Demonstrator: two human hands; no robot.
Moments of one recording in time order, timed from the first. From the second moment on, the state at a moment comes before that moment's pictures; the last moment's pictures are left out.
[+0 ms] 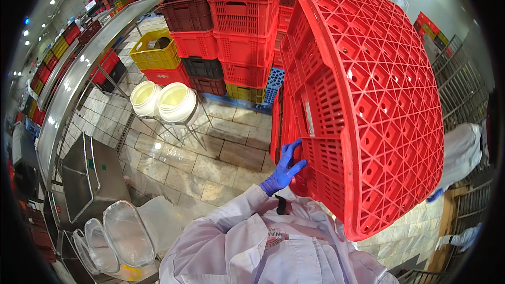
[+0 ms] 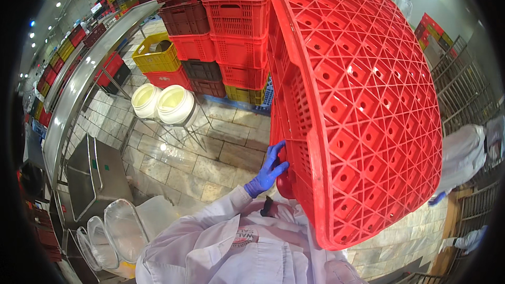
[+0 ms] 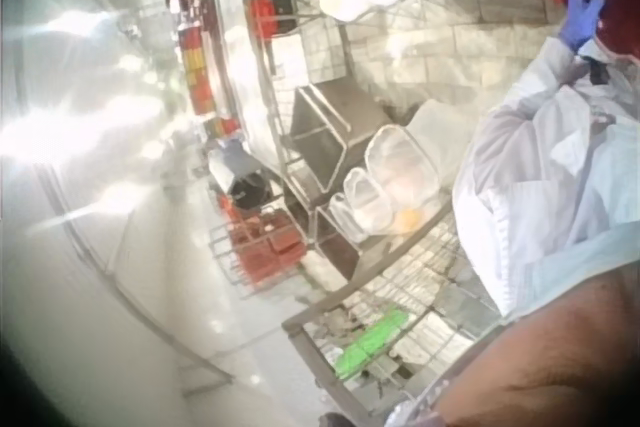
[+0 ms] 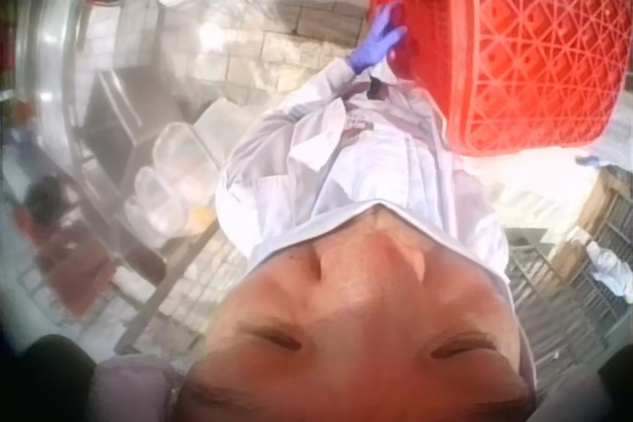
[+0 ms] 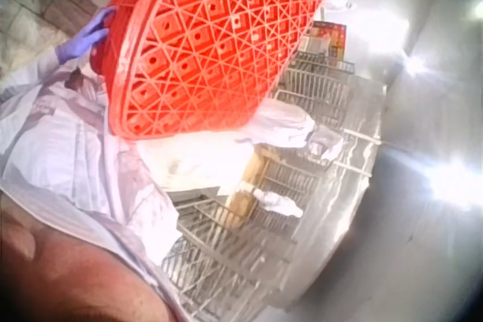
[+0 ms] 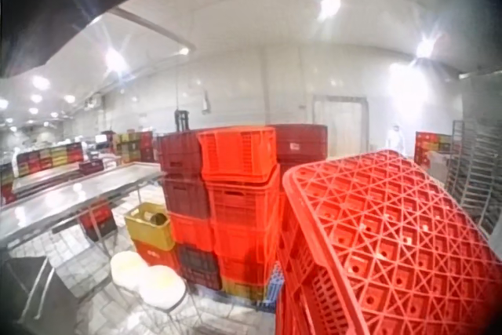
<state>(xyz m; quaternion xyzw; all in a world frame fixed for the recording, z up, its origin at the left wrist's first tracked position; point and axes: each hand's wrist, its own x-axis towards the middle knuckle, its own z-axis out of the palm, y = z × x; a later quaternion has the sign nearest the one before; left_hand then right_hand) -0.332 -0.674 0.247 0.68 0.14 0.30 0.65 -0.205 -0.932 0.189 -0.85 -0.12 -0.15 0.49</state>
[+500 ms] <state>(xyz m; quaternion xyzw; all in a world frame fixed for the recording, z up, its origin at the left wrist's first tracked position) -0.161 -0.459 0.366 0.78 0.07 0.35 0.51 -0.031 -0.699 0.347 -0.80 -0.15 -0.21 0.55</state>
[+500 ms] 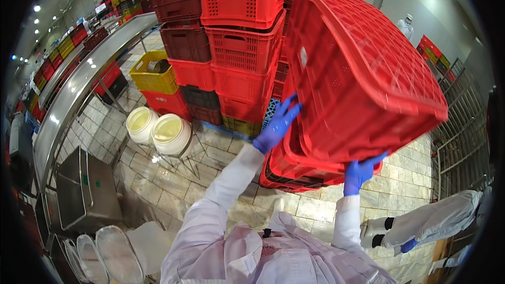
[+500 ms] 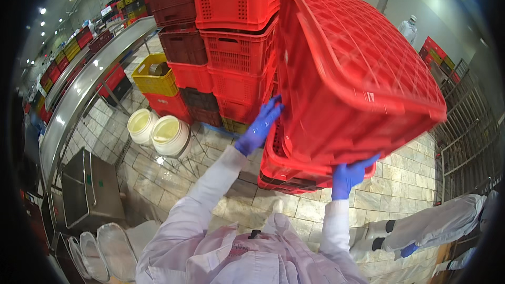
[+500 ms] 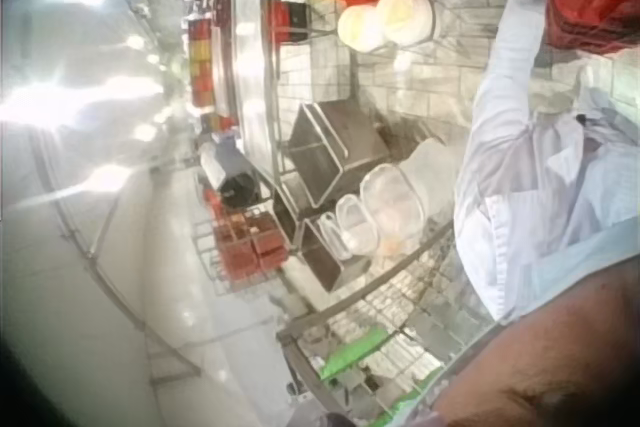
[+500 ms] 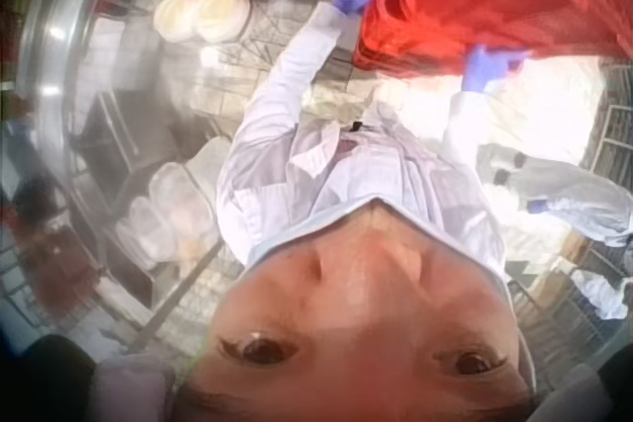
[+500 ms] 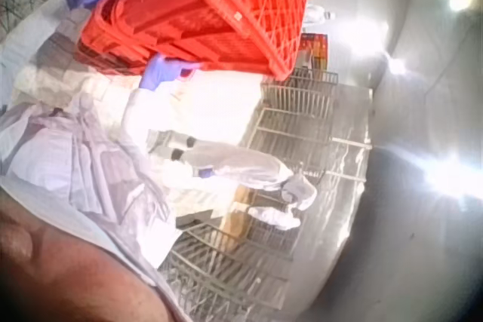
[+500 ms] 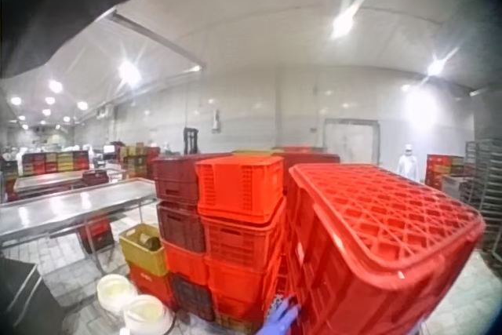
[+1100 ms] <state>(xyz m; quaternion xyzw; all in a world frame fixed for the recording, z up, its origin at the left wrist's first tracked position) -0.004 -0.191 0.389 0.57 0.17 0.36 0.72 0.138 -0.428 0.416 -0.89 -0.27 -0.15 0.32</state>
